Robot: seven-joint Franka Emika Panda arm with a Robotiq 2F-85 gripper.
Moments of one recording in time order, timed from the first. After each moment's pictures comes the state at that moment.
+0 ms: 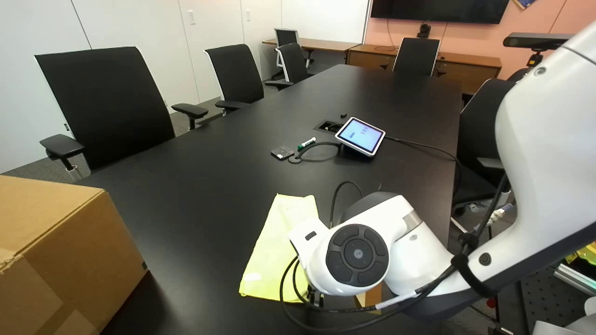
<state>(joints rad) 0.79 0.70 -0.35 -1.98 -0.70 2.67 0.73</state>
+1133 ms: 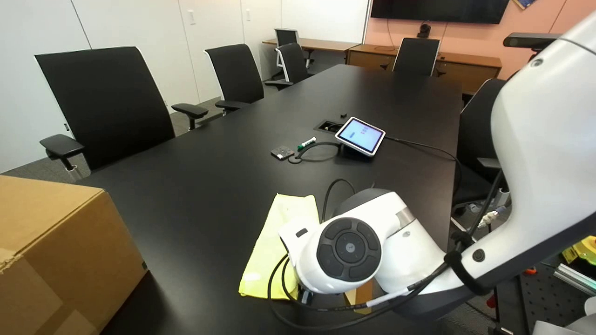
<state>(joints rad) 0.76 0.70 -0.31 -1.93 -0.70 2.67 0.73</state>
